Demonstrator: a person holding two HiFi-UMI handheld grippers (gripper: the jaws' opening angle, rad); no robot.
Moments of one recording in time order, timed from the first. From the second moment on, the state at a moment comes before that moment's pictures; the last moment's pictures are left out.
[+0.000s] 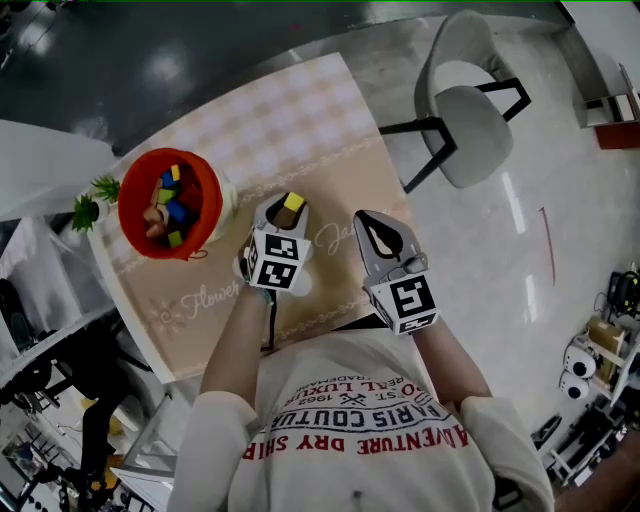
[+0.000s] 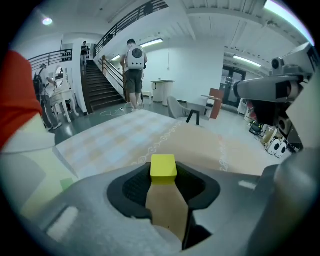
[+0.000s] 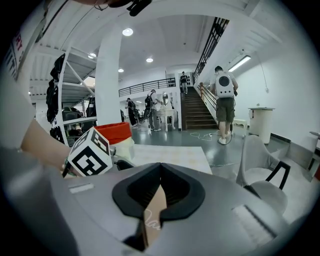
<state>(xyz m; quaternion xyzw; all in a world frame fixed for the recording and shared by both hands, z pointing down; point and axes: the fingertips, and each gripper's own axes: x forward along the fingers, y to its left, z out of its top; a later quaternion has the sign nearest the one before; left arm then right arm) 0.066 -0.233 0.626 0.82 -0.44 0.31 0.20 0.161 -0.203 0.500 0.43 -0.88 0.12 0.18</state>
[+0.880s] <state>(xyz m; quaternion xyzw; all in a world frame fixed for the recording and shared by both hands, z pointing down) -0.059 -0.196 0.412 0.79 -0.59 0.18 0.06 0.043 -0.191 0.423 0.32 -0.94 0.04 0.13</state>
